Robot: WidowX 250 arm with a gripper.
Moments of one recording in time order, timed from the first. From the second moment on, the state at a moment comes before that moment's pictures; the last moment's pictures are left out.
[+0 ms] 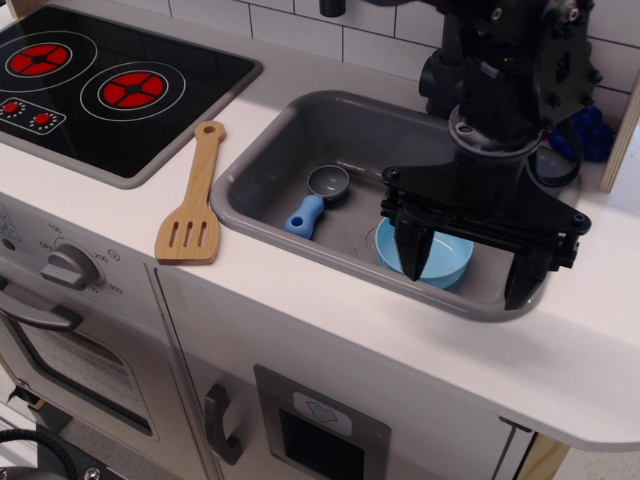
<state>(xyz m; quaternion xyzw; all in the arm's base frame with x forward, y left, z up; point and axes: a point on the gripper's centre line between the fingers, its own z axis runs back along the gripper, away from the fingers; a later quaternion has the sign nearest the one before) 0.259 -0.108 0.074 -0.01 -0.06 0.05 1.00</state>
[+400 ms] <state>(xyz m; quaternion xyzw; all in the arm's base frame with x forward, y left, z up) 0.257 -0.106 0.067 0.00 -0.05 0.05 1.00</state>
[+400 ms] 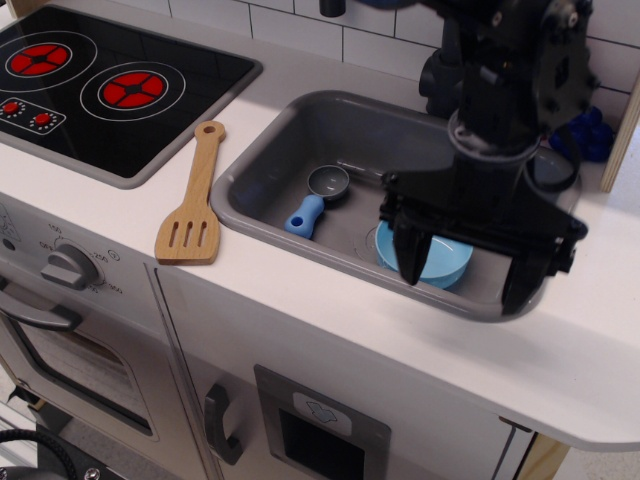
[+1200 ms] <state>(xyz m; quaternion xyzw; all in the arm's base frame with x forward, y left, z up) 0.323 0.010 0.064 0.01 -0.08 0.08 0.99</state>
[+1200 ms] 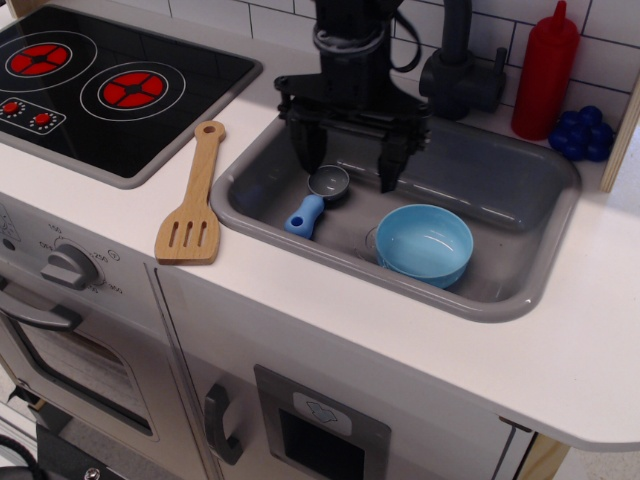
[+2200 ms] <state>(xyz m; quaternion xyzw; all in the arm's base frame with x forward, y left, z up) 0.336 0.041 -0.012 0.06 -0.07 0.11 0.99</state>
